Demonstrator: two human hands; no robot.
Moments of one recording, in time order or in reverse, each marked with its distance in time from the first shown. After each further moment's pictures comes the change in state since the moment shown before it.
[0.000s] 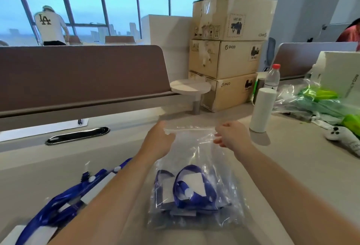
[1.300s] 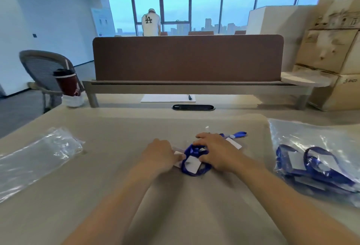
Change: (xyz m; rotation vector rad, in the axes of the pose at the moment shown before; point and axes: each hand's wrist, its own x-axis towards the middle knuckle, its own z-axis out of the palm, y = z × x) left_hand -0.193 -0.171 -0.208 0.546 0.052 -0.432; right_hand -0.217 -0.052 0.244 -0.783 -0.755 -0.816
